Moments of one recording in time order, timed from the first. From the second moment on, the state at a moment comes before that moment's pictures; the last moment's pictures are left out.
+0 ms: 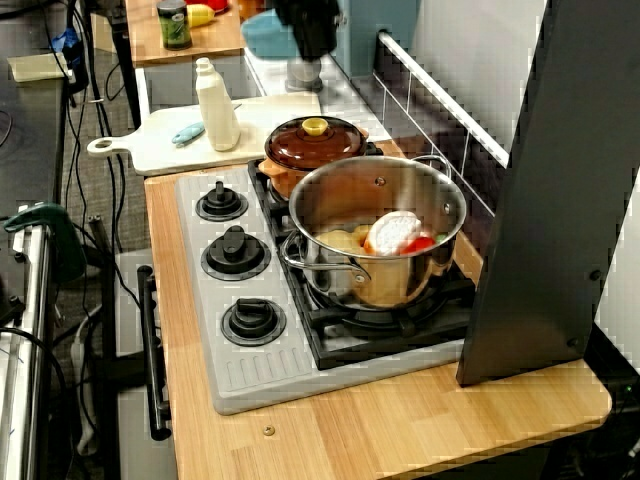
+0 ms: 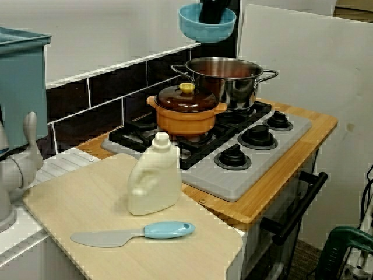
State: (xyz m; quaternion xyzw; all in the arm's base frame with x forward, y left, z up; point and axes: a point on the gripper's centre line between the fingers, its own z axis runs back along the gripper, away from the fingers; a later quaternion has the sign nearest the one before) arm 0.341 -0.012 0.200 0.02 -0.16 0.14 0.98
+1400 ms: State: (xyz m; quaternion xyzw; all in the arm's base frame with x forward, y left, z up) arm 0.338 0.045 0.221 0.04 -0.13 0.12 0.98
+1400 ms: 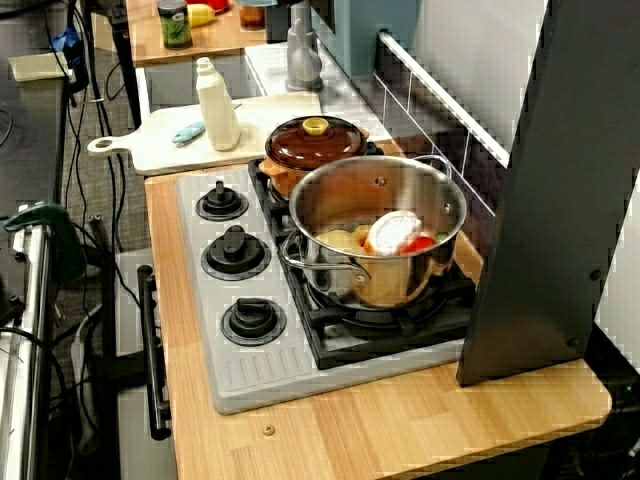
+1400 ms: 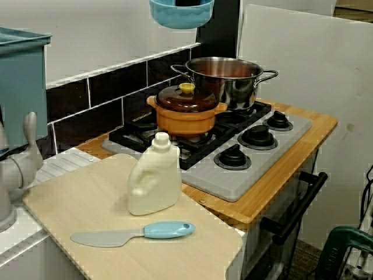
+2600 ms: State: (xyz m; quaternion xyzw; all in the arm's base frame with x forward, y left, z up) arm 0.348 -0.015 0.232 0.03 -0.15 0.11 0.98
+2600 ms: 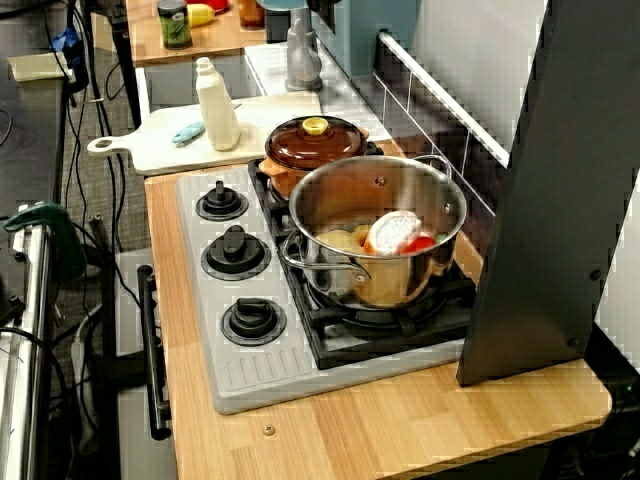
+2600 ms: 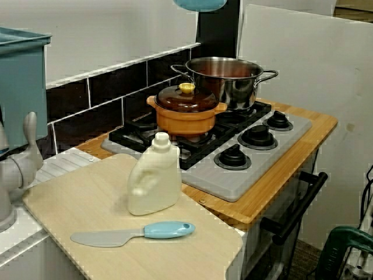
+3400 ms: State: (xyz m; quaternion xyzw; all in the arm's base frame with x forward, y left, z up) arm 0.329 -0.058 0.219 0.03 -0.14 0.09 0.99
